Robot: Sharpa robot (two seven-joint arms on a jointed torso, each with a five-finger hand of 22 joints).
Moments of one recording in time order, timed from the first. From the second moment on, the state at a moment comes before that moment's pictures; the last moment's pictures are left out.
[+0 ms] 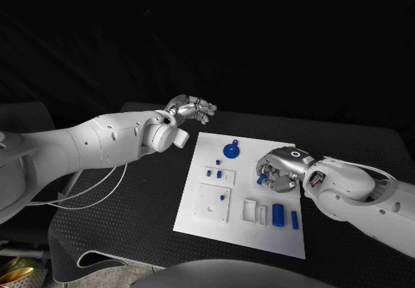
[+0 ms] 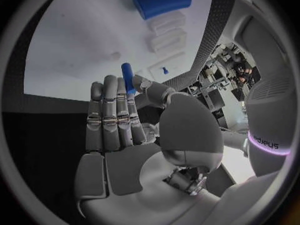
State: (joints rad) left arm 1.22 -0.72 -0.12 1.14 -0.16 -0.23 0.30; left_hand 1.04 -0.14 0.48 -0.21 0.06 0.85 0.18 0.31 0.48 1.19 0.11 0.07 0.25 1.05 0.02 0.70 0.54 0.04 0.81 -0.08 0.71 1.18; right arm 1.16 -0.73 -0.14 1.53 -1.75 -0.23 -0.05; right_hand 1.16 -0.18 0.86 -0.19 0.05 1.04 0.10 0.37 0.46 1.33 0.06 0.15 0.20 1.24 -0.03 0.56 0.85 0.25 0.98 0.11 0.50 1.31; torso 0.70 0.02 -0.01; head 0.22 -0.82
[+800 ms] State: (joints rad) left arm 1.22 -0.71 -0.12 1.14 -0.16 -0.23 0.30; left_hand 1.04 -0.14 0.48 -0.21 0.06 0.85 0.18 0.31 0.48 1.19 0.11 0.07 0.25 1.05 0.02 0.70 0.54 0.05 0.81 -0.08 0.71 1.18; right arm 1.13 -0.57 -0.14 1.56 -1.73 -0.25 -0.04; right_hand 1.16 -0.18 0.86 -0.19 0.05 1.04 0.10 0.37 0.46 1.34 0.05 0.15 0.21 1.25 -0.03 0.56 0.85 0.25 0.98 0.11 0.50 1.31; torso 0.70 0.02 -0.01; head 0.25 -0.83
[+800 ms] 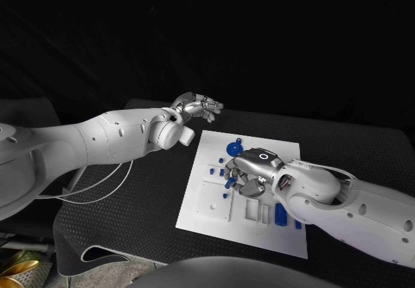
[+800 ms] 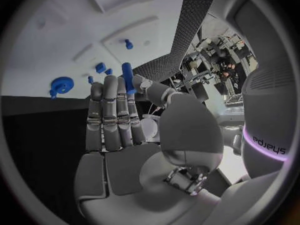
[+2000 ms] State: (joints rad) left arm 1.22 -0.69 -0.12 1.14 -0.16 -0.23 0.30; left_hand 1.04 -0.14 0.48 -0.21 0.06 0.85 0.18 0.31 0.48 1.19 0.11 0.07 0.25 1.05 0.02 0.70 0.55 0.04 0.81 -0.08 0.71 1.18; right arm 1.03 -0.44 -0.16 1.47 -1.79 -0.25 -0.03; right_hand 1.16 -0.19 0.87 -0.19 0.05 1.04 0.10 0.38 0.46 1.34 0.05 0.15 0.21 1.25 -0.03 0.56 0.86 0.25 0.98 0.11 0.50 1.31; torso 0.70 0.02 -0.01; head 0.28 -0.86
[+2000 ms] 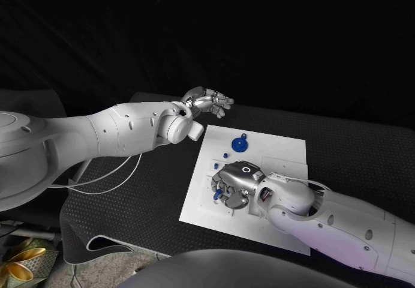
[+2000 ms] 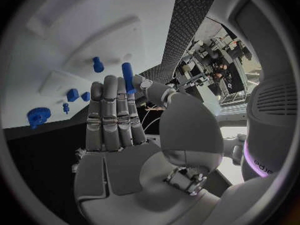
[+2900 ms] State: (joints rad) left arm 1.22 -0.69 -0.12 1.14 -0.16 -0.23 0.30; left_hand 1.04 -0.14 0.47 -0.20 0.06 0.85 0.18 0.31 0.48 1.19 0.11 0.07 0.25 1.05 0.02 0.70 0.55 0.05 0.81 -0.08 0.71 1.19; right arm 1.03 -0.43 -0.16 1.44 -1.78 -0.21 -0.03; right_hand 1.16 -0.17 0.86 -0.21 0.04 1.03 0.10 0.37 0.46 1.34 0.05 0.15 0.22 1.25 -0.03 0.56 0.86 0.25 0.98 0.11 0.50 1.31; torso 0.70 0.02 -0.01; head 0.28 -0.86
